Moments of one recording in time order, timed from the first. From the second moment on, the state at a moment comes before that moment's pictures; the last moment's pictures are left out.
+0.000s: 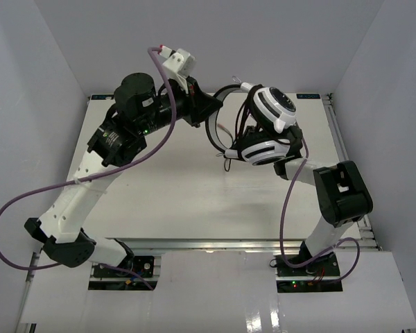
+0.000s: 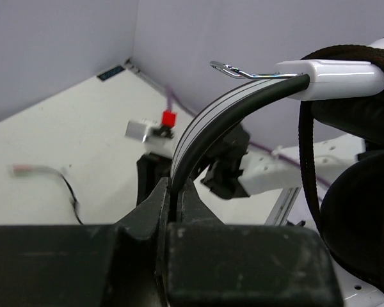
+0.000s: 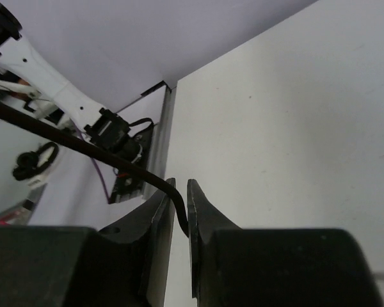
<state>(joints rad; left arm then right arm) -0.73 1.38 1.83 -0.48 0.26 -0.25 0.33 1.69 0.84 1.17 -1.25 0.78</state>
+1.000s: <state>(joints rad) -0.73 1.34 1.97 -0.42 -0.31 -0.06 0.60 1.18 0.49 0.95 -1.29 0.36</state>
